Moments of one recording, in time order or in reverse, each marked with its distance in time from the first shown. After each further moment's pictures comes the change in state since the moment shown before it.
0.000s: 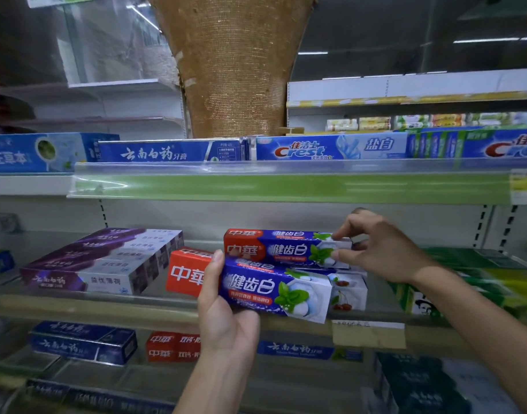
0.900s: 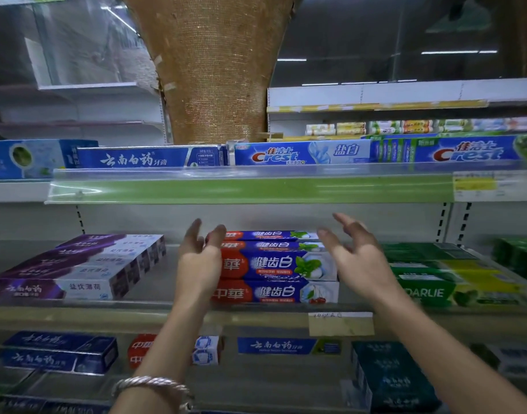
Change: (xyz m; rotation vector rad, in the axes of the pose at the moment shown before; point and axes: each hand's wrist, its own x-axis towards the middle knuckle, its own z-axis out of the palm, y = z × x) left_hand 0.042 0.024 0.015 1.008 -0.020 0.302; right_hand -0.038 -0.029 0.017 0.271 0.276 0.392
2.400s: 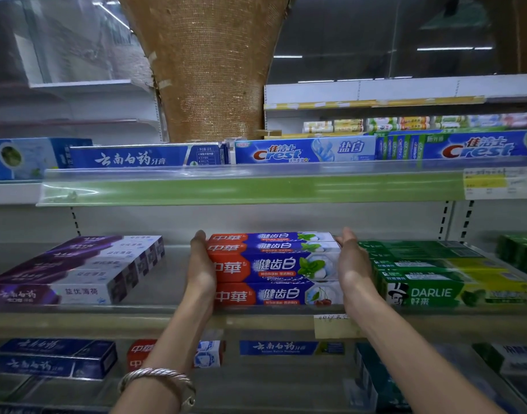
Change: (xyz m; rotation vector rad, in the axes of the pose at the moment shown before) left_hand 0.009 -0.007 0.007 -0.236 -0.083 -0.378; right_hand 0.020 0.012 0.037 0.412 0.184 0.456
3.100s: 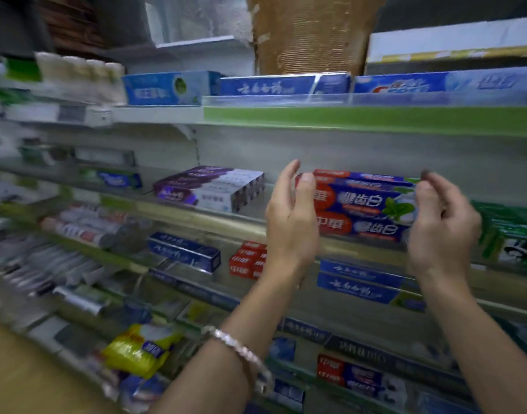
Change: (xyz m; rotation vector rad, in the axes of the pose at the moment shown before) left_hand -0.099 -0.007 -0.045 0.385 0.052 0.705; right_hand -0.090 0.011 0.023 -0.016 0.076 -0.621
